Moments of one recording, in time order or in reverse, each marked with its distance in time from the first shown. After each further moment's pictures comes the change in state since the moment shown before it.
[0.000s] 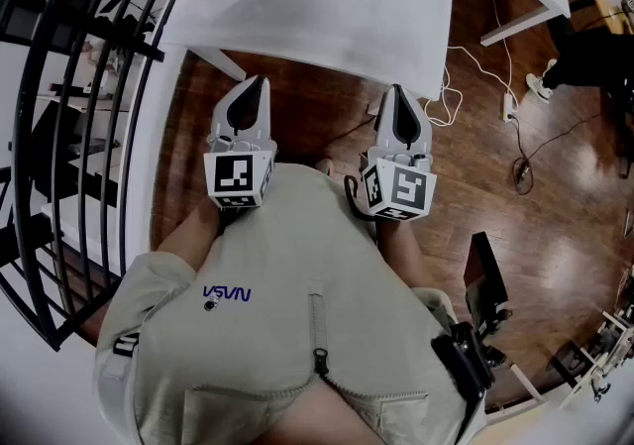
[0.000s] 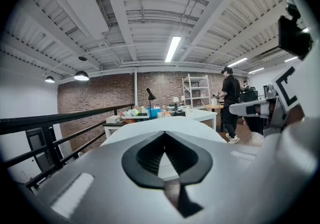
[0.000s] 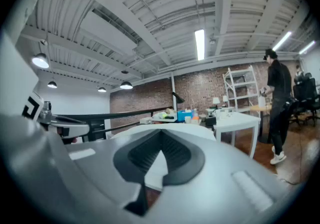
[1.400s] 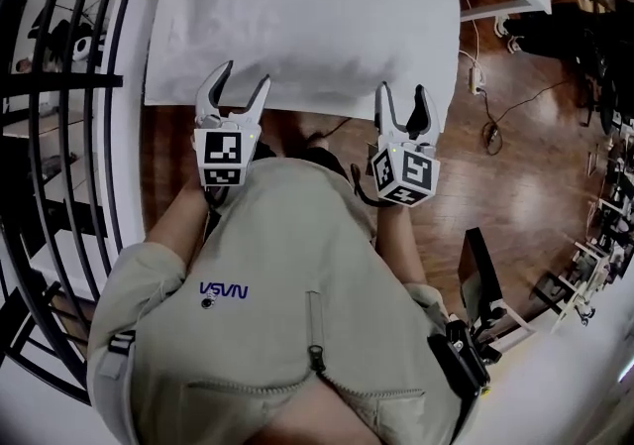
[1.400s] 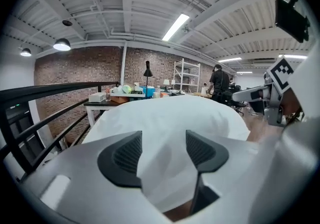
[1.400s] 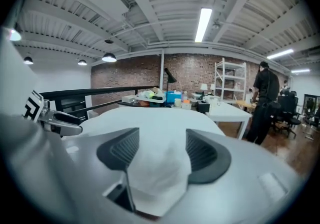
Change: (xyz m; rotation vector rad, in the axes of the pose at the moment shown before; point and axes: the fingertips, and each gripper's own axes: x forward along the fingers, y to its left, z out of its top) left arm 0.167 0.157 -0.086 -0.076 0.191 -0.285; right arm 0.171 0.027 -0.036 -0.099 0.257 -0.247
